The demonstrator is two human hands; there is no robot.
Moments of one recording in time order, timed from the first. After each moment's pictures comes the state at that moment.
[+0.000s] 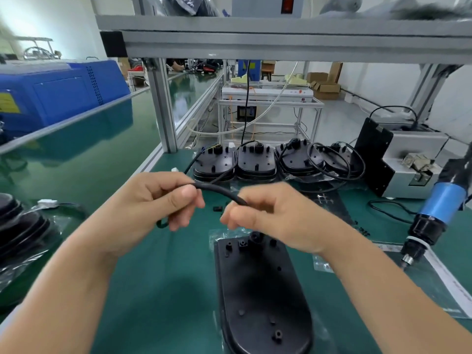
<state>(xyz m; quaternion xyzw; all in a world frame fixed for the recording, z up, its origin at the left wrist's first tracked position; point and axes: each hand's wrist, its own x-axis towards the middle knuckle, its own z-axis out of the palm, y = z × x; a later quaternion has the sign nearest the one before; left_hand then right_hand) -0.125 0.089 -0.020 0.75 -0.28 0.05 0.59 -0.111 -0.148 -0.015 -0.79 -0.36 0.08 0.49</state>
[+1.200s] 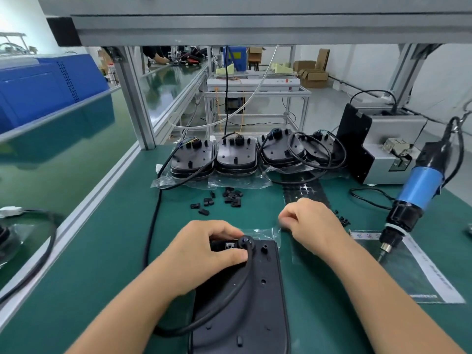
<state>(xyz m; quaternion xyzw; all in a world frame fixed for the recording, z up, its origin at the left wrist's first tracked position) -0.126 -0.003 -0.074 0.90 -0.14 -0.05 0.42 -0.070 -0.230 -0.095 -0.98 -0.06 -0.05 0.18</state>
